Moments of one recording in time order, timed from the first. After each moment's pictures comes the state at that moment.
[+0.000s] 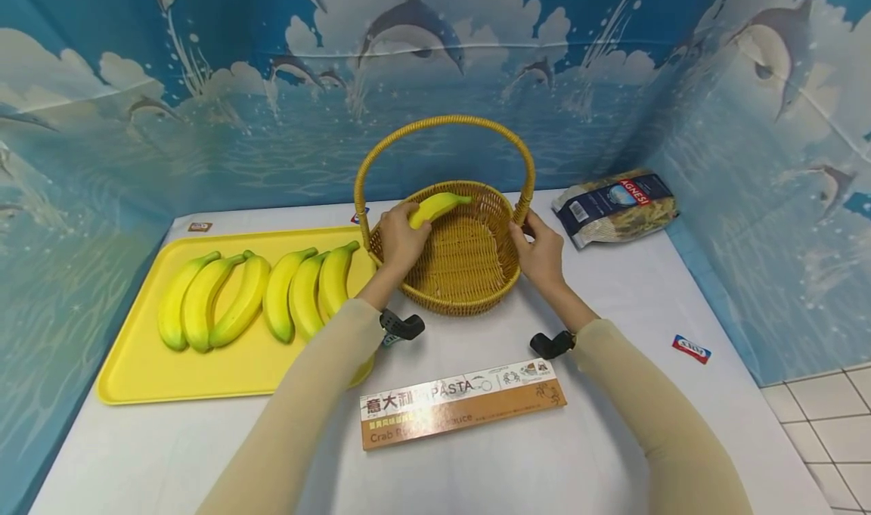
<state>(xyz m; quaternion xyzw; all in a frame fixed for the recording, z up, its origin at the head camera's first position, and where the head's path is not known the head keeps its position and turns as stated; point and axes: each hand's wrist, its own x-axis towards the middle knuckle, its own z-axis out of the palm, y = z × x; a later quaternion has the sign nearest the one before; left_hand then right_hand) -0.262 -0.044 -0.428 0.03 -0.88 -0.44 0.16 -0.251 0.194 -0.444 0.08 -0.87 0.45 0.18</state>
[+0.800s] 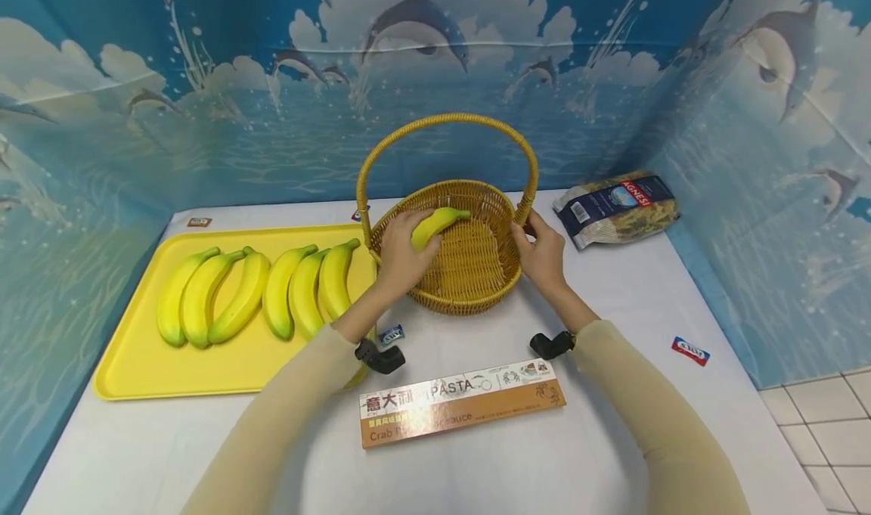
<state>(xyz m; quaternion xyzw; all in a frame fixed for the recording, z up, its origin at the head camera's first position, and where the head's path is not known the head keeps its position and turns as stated) -0.209 -0.052 -0.410 -0.13 -0.87 -0.44 0.17 -0.251 0.193 -0.444 0.08 -0.88 0.44 0.19</state>
